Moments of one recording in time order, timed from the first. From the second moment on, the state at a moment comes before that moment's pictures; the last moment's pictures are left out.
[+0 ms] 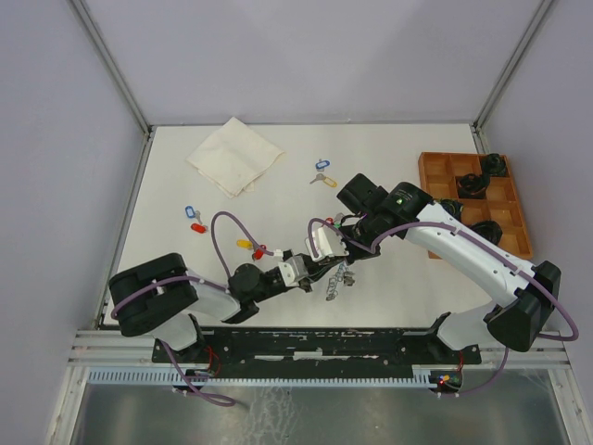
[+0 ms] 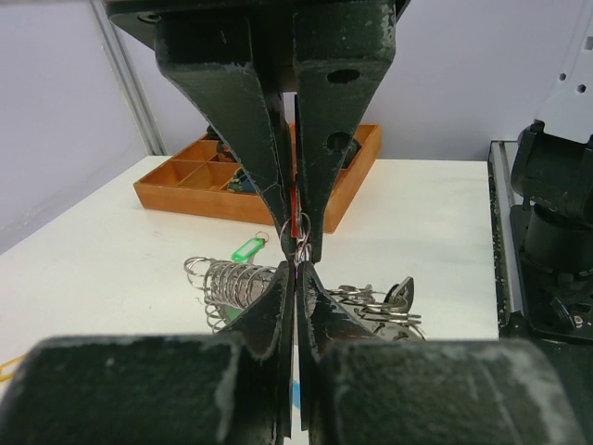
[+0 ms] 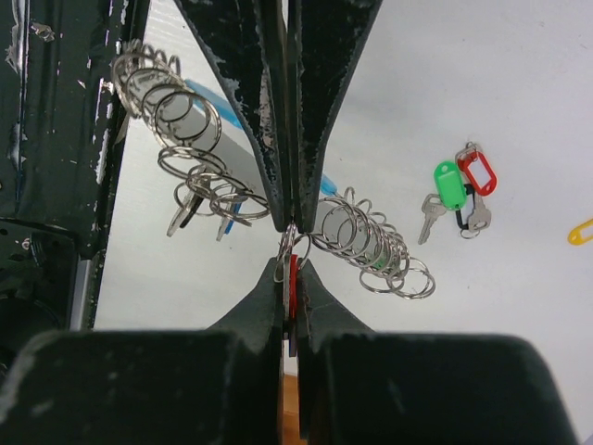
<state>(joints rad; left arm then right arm) -1.09 1.53 0.31 1.52 0.17 0.14 0.81 1.41 1.39 -1.24 -0.34 -1.07</state>
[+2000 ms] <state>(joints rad) -1.09 1.44 0.24 1.49 0.09 0.12 0.73 1.41 1.35 -1.24 -0.42 -1.04</state>
